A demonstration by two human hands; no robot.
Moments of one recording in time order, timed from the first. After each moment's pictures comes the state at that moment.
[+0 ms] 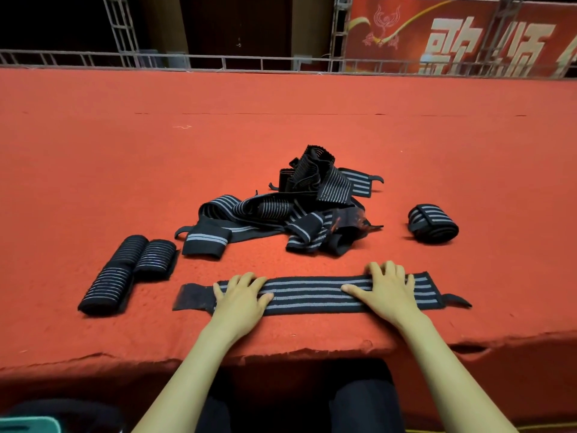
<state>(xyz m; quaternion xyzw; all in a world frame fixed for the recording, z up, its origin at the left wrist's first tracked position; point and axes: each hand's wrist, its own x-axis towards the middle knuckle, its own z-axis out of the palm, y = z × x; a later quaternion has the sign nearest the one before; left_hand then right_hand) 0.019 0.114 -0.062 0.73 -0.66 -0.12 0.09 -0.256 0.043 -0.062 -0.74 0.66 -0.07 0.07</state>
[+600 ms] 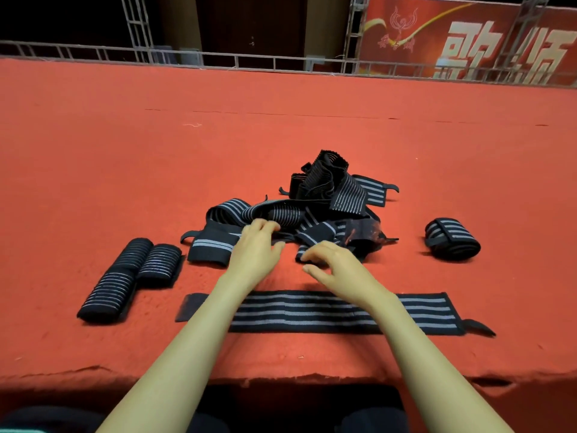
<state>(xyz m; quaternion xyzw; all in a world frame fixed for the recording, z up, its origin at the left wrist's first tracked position) 0.028 0.042 0.003 0.70 -0.65 -0.06 0.29 -0.162 0.018 -0.007 -0.88 0.37 -0.24 0.18</state>
